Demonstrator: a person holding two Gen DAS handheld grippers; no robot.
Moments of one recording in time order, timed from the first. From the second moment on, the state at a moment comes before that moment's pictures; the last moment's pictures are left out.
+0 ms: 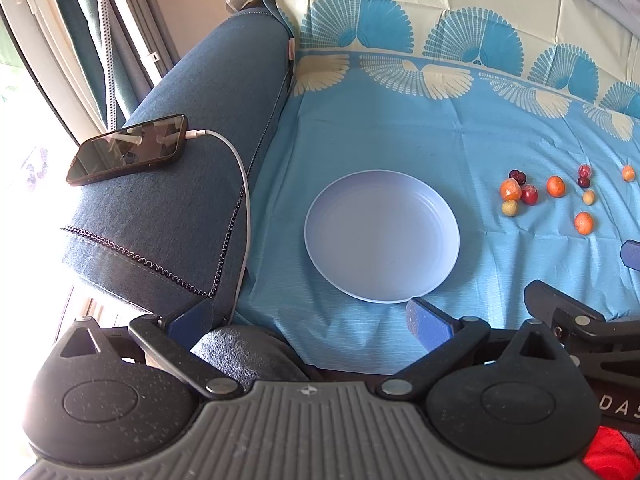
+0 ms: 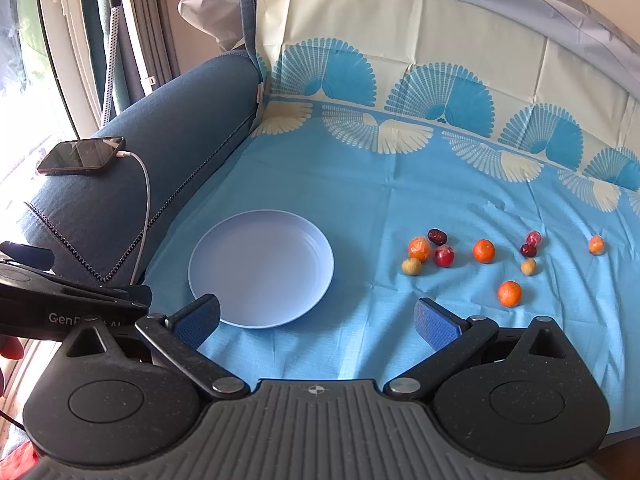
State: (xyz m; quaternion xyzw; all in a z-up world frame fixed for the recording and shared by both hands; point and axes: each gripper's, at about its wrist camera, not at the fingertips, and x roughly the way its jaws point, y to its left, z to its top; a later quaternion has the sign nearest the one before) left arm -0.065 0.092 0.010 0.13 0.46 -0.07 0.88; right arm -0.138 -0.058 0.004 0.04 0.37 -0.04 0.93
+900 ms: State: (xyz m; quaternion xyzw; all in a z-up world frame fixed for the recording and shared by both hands) left arm -0.062 0.092 0.009 0.14 0.47 -0.07 0.87; right arm -0.137 -0.060 0.001 0.03 0.38 -0.04 0.93
